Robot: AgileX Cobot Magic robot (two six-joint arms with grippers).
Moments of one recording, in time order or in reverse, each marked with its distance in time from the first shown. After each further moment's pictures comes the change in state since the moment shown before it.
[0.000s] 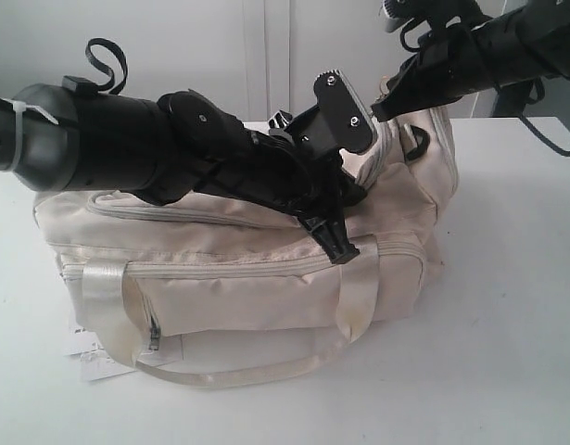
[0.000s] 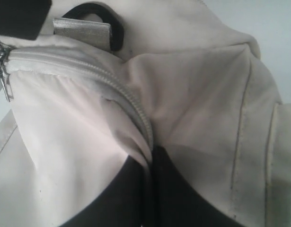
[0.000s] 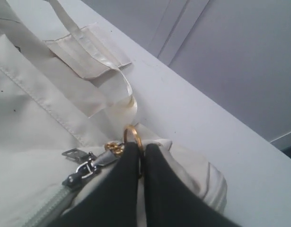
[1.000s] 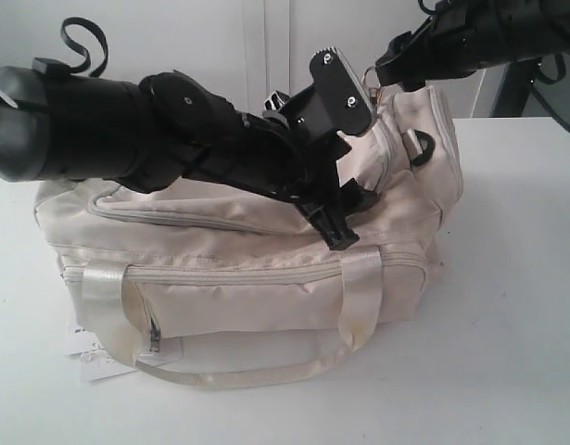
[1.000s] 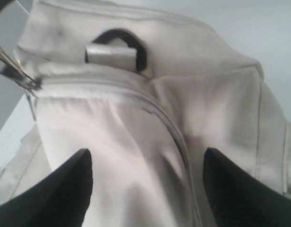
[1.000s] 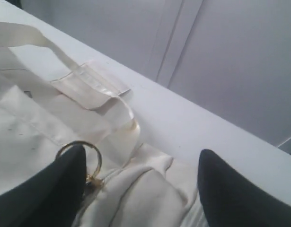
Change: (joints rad) left arm 0.000 -0.056 0.003 0.012 -0.012 0.002; right arm 0.000 -0.074 -0.006 0.001 0.035 0.157
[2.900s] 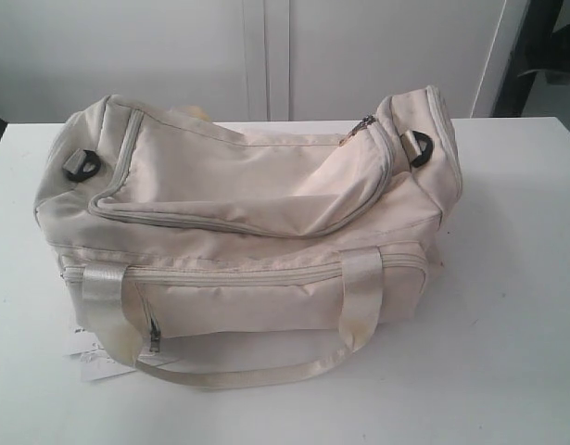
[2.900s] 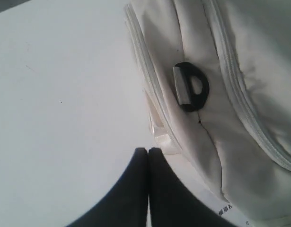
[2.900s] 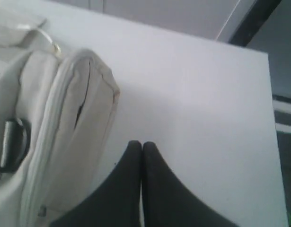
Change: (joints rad) left arm 0.738 -0.495 0.186 0.849 0.529 -1.099; right arm -0.184 -0.331 0.164 -0.485 0.218 0.602
